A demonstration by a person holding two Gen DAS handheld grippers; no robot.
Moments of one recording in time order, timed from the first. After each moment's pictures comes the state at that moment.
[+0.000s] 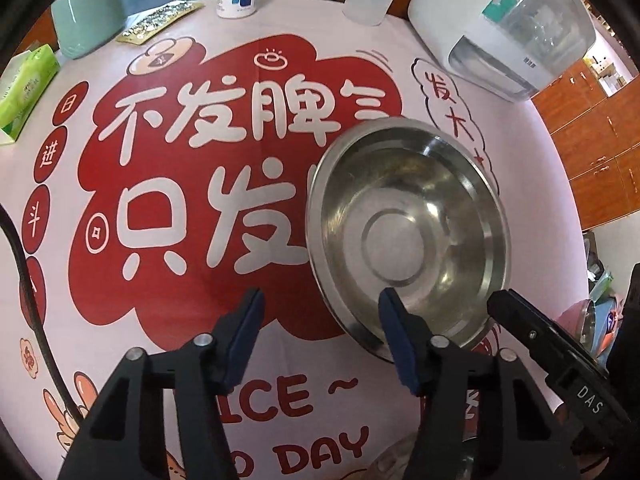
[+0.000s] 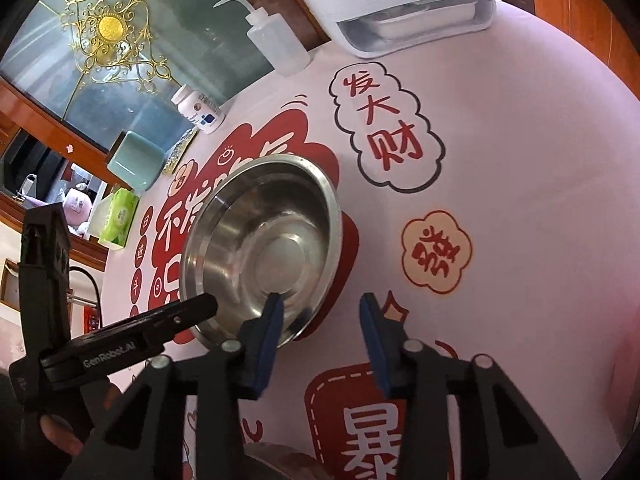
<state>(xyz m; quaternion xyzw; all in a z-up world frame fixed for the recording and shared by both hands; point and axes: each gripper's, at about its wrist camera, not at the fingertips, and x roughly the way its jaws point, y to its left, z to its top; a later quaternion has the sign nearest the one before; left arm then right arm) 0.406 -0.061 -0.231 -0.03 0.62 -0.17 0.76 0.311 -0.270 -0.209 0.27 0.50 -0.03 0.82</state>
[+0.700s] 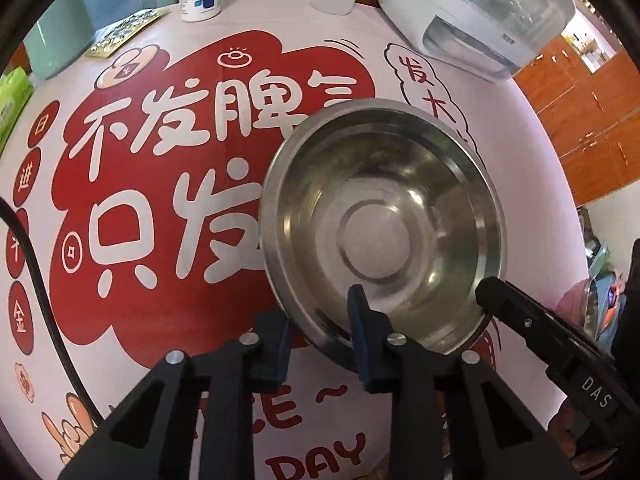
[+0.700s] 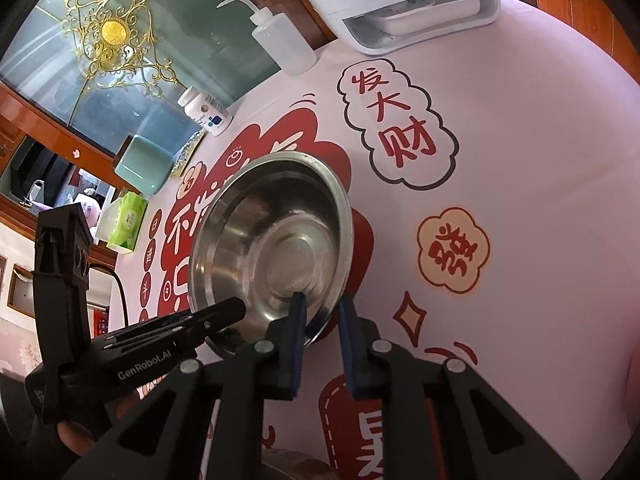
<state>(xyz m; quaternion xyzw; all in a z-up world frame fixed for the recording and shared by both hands) 0.407 -0.084 -0.237 0.00 0.61 -0.21 0.76 0.313 -0.264 -0.209 0.28 0.49 -0.02 0.82</state>
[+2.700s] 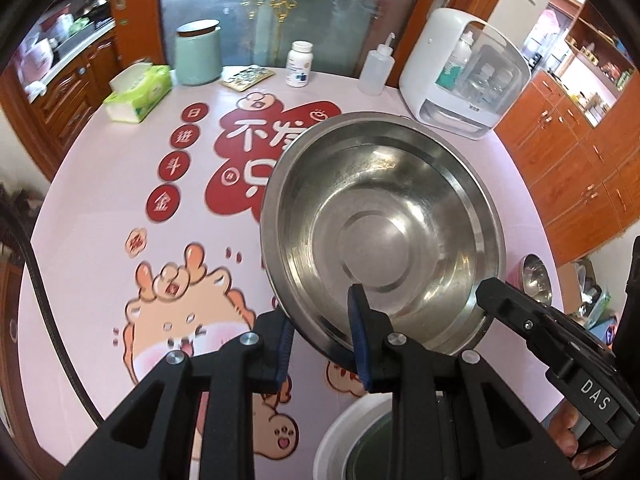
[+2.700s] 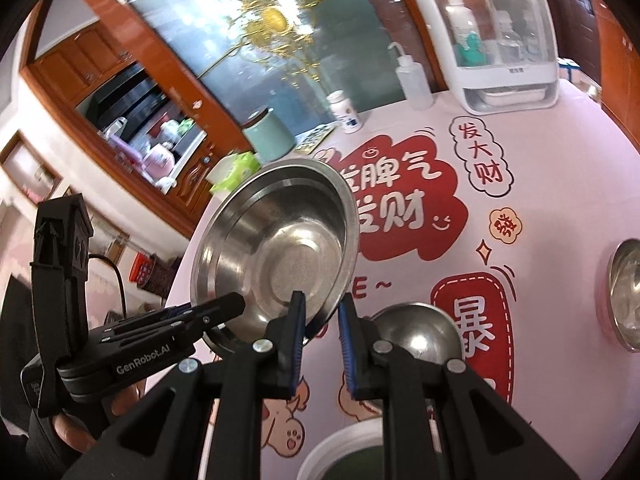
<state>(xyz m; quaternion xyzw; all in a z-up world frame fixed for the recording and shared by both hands) 0.224 0.032 -0.090 -0.06 0.53 -0.12 0.84 0.188 -0.165 -0.079 0.20 0.44 0.11 0.87</state>
